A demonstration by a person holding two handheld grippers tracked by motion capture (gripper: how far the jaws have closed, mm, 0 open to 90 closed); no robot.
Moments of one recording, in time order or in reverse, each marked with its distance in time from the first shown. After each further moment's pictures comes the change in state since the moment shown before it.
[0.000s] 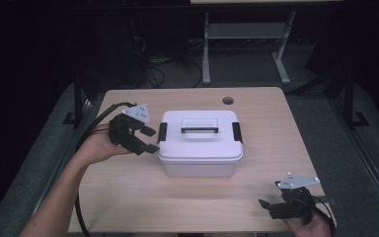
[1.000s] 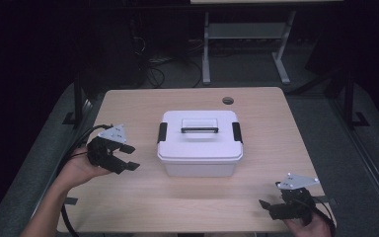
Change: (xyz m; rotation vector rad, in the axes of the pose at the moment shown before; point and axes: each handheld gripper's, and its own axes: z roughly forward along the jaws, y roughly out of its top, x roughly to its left) left arm -0.013 -0.081 0.001 -0.006 0.034 -0.112; right arm 0.000 -0.002 0.001 0.006 -0.009 0.003
